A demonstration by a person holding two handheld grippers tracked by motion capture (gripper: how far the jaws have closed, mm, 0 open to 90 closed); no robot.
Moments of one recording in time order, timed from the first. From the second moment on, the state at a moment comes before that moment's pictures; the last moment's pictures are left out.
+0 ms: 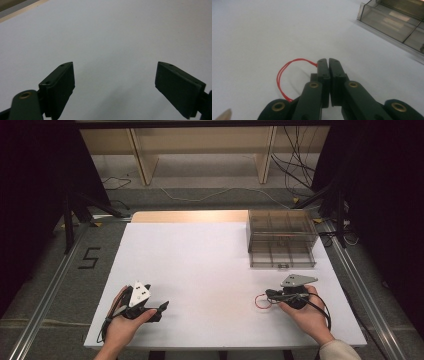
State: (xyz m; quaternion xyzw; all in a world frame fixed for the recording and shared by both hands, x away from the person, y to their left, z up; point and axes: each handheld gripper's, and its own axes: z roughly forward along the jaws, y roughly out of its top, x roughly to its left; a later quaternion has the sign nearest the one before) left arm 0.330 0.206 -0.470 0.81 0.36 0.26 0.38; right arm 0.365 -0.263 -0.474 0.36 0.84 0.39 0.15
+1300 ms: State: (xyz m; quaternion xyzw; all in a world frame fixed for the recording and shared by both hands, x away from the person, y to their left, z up) left arm 0.331 0.205 -0.470 0.81 0.36 0.26 0.38; right arm 0.374 -0.273 -0.457 0.38 0.82 0.40 0.17
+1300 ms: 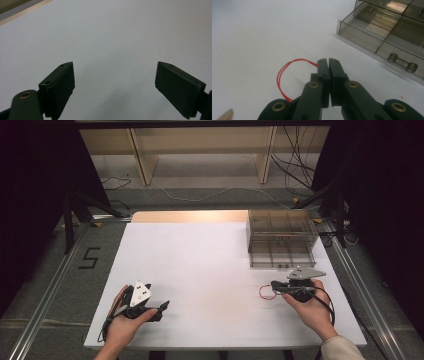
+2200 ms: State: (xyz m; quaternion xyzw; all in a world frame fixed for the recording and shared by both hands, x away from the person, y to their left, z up) left arm 0.331 0.204 -0.470 0.81 0.36 0.26 0.38; right arm 0.382 -0.280 -0.449 0.39 0.81 0.40 0.19
